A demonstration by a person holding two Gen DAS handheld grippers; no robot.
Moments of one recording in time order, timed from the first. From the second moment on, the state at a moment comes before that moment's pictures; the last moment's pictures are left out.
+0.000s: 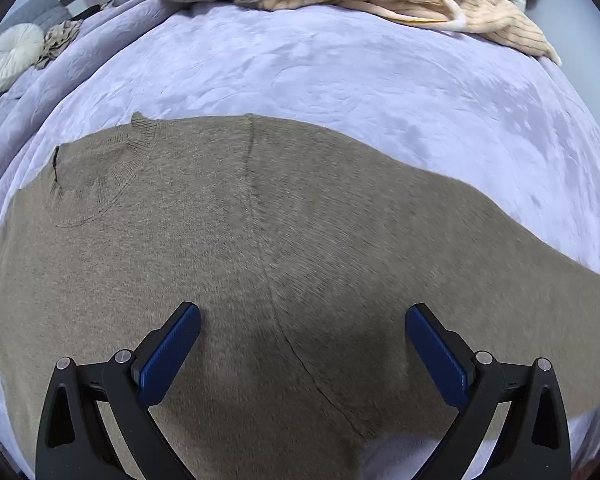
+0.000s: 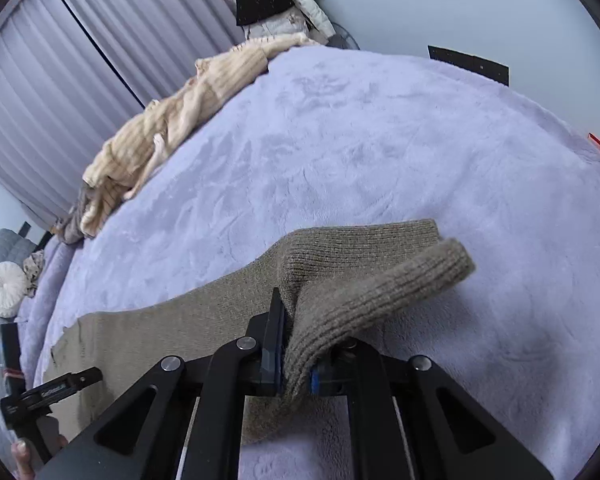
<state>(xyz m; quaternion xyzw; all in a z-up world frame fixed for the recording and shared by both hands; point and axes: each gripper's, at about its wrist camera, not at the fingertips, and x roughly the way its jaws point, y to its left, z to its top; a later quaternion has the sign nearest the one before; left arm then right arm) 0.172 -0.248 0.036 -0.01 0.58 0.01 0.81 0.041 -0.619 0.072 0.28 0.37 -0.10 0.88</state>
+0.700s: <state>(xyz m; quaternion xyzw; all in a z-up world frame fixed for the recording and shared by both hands) 0.114 -0.179 0.045 0.02 0.58 -0.01 0.82 0.044 -0.519 0.155 0.12 0.37 -0.16 0.91</state>
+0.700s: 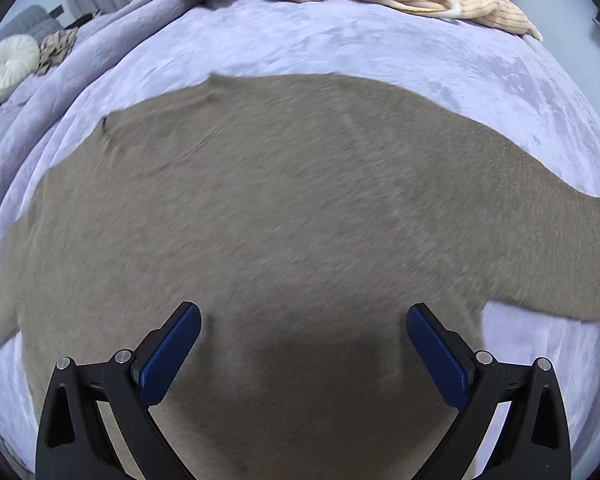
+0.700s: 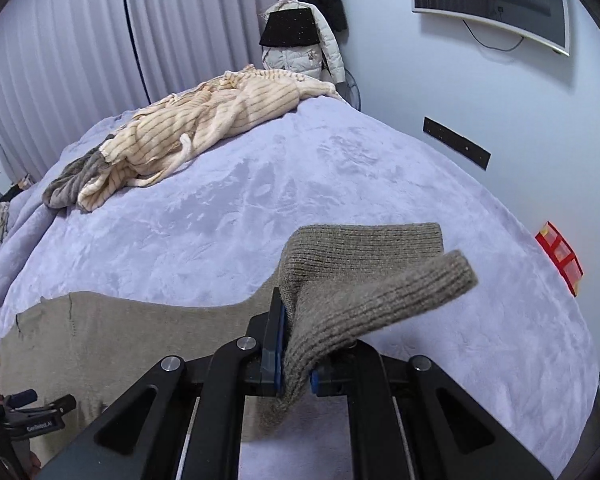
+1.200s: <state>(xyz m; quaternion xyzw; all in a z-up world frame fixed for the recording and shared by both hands) 0.072 -0.033 0.058 -0.04 0.56 0.01 0.83 0.094 -0.318 0.190 0.03 0.37 -0.12 0.92</state>
